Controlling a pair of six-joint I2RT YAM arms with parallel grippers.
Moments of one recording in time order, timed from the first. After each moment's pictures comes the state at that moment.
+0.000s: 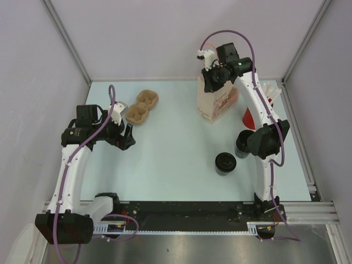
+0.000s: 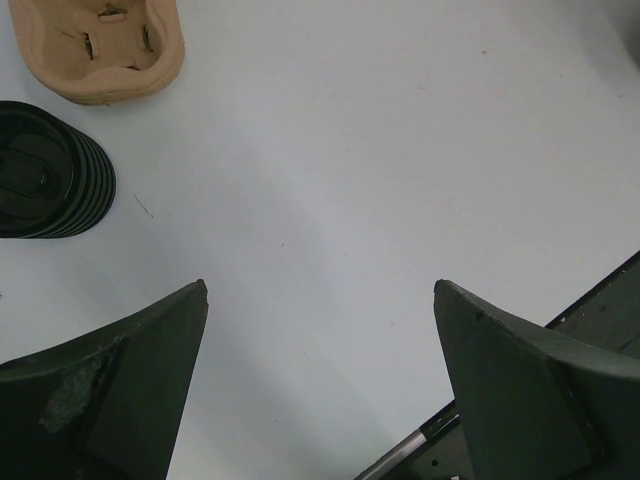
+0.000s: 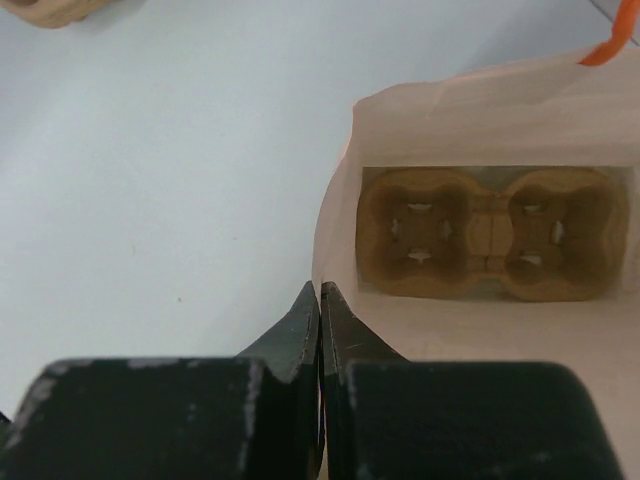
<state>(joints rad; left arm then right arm) 0.03 1.04 1.11 -0.94 0.53 0.42 0.35 2.14 2.42 -1.11 -0.32 -0.26</state>
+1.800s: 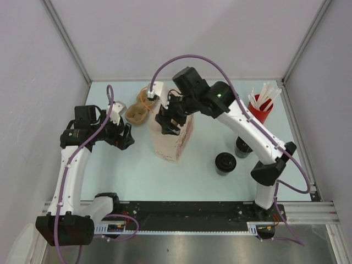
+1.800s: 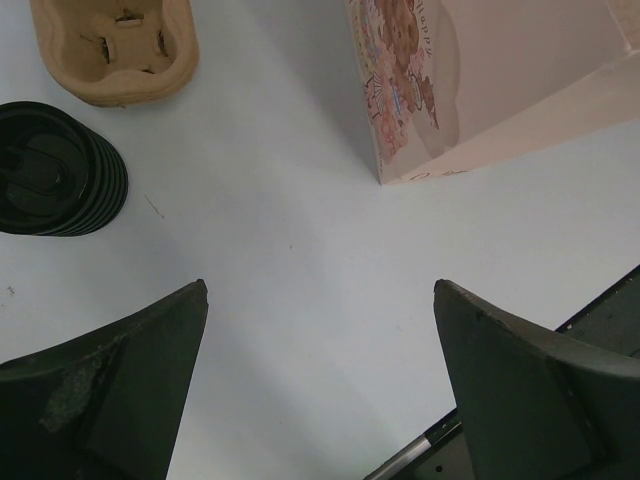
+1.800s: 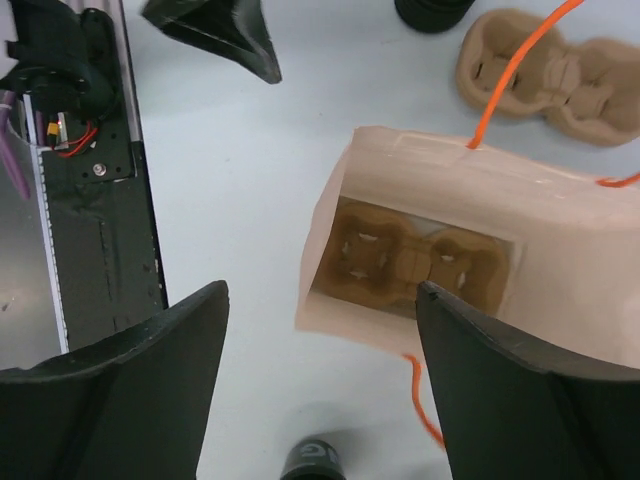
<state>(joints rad) 0.05 1.03 1.10 -0.93 0.53 0.42 0.90 1.87 2.28 -1.16 -0.37 -0.37</state>
